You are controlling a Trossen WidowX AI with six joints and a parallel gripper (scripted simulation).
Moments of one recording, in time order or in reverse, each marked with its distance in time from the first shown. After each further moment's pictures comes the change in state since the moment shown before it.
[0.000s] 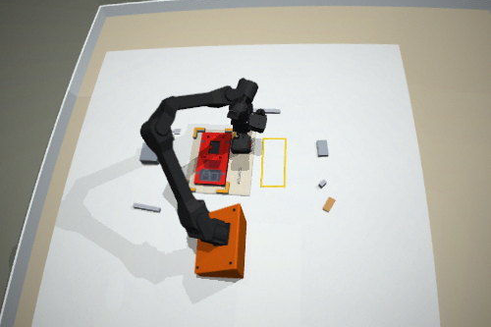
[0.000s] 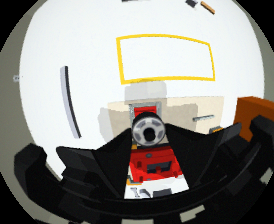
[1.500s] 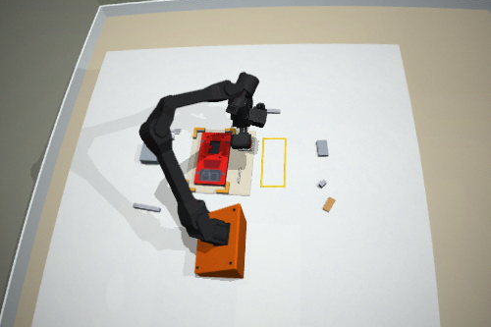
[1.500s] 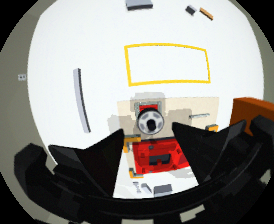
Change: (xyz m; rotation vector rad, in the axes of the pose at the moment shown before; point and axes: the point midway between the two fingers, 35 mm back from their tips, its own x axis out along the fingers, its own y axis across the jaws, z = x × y) arm -0.026 0.004 0.004 -0.003 -0.010 0.024
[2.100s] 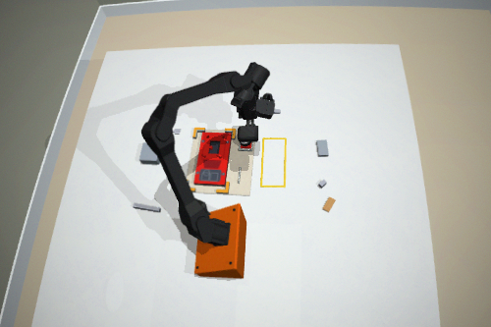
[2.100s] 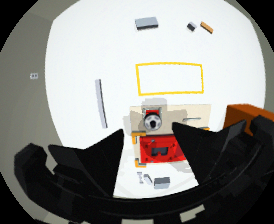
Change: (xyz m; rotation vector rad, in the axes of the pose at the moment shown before) arm -0.060 0.002 0.028 -0.015 -0.002 0.088
